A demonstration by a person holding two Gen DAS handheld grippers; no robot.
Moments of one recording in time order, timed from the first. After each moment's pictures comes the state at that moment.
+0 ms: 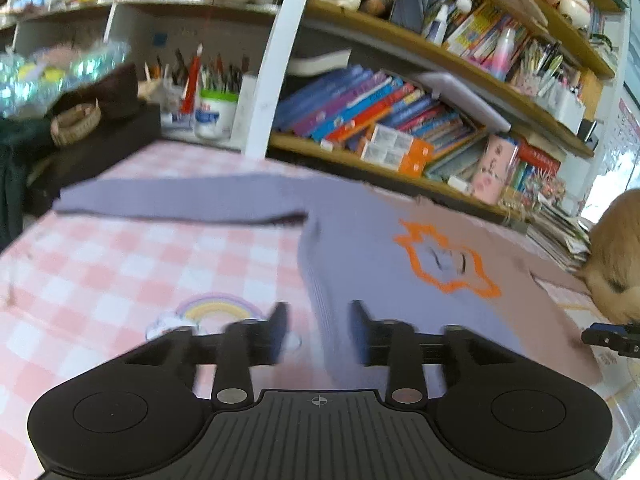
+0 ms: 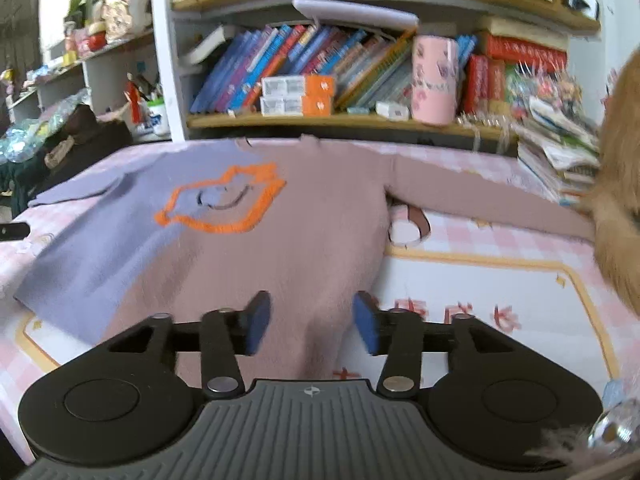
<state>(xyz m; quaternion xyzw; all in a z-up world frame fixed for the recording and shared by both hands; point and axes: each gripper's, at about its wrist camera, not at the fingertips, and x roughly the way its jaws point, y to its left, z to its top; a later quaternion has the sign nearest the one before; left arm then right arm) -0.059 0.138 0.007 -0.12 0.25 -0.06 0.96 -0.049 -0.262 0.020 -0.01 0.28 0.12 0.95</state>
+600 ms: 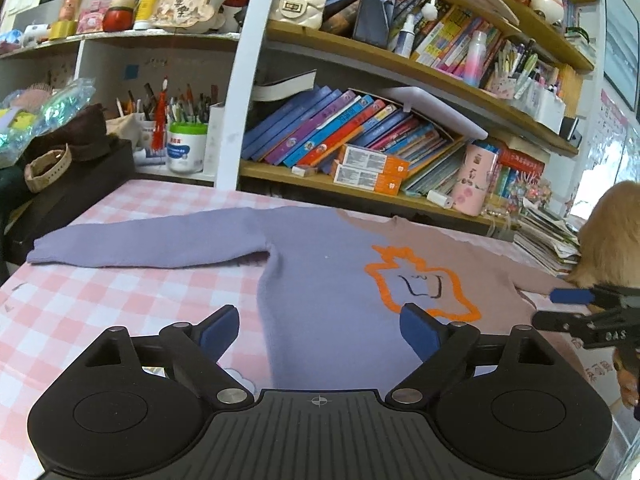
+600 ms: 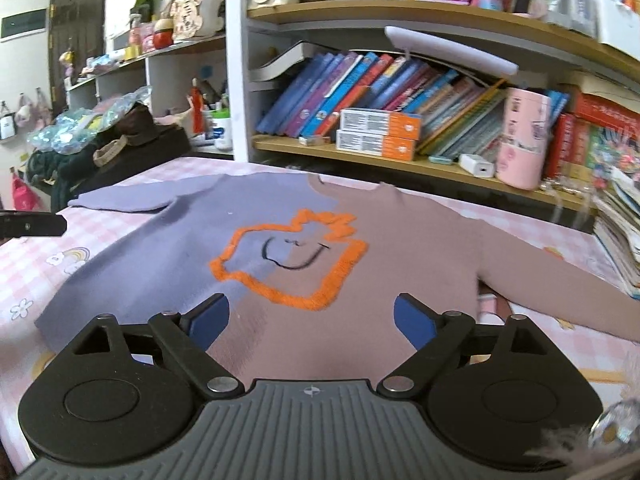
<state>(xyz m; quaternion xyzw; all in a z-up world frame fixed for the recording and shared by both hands) -0.046 0.109 0.022 -0.09 0.23 -0.07 0.97 0.008 -0.207 0.036 -0.04 0.25 0.21 0.94</state>
